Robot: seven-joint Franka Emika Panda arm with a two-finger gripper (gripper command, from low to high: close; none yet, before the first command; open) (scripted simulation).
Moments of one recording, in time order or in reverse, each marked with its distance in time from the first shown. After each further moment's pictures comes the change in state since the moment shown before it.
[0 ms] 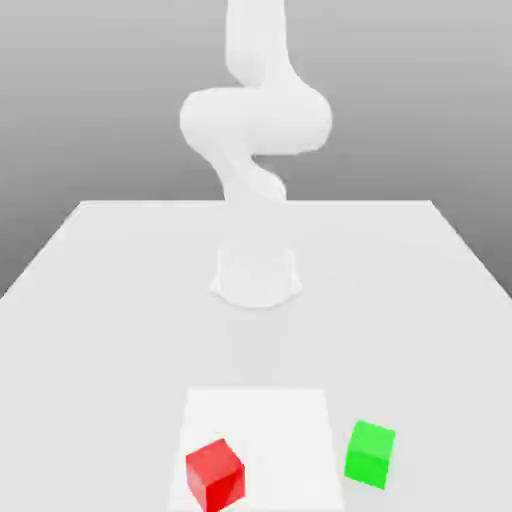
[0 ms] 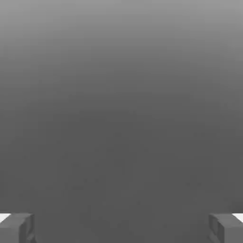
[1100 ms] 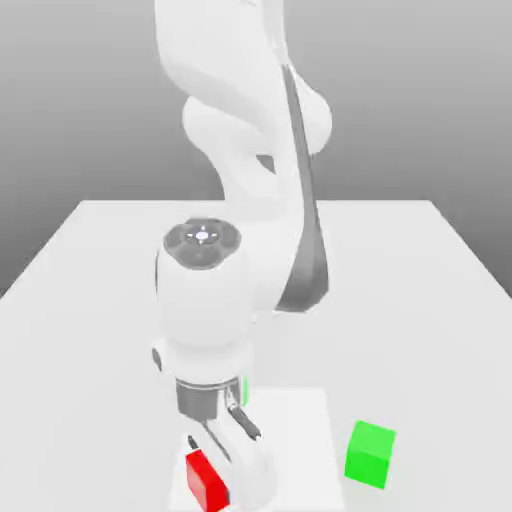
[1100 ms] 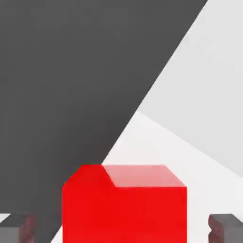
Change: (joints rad) arm -0.194 1.093 0.082 -0.132 -0.124 0.494 0.895
